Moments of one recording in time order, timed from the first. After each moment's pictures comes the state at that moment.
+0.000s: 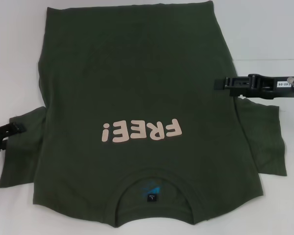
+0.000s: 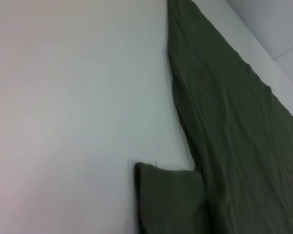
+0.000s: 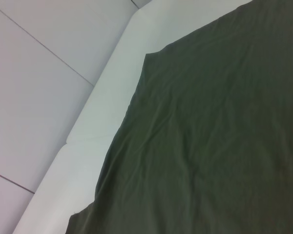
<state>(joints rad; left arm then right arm) -0.46 -2.03 0.32 0.65 2.27 1.19 -2.28 0.71 1.97 -0.70 -0.63 -2.10 -1.31 2.28</state>
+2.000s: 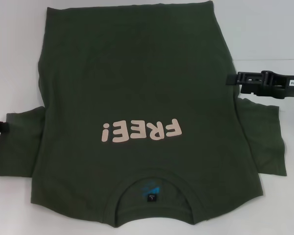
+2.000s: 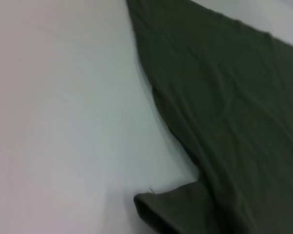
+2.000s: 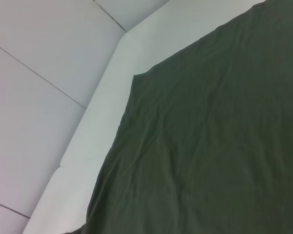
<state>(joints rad) -0.50 -2.03 0.51 0.88 2.42 1.19 -2.27 0.68 1.97 -0.63 -0.63 -2.10 -1.31 2.29</state>
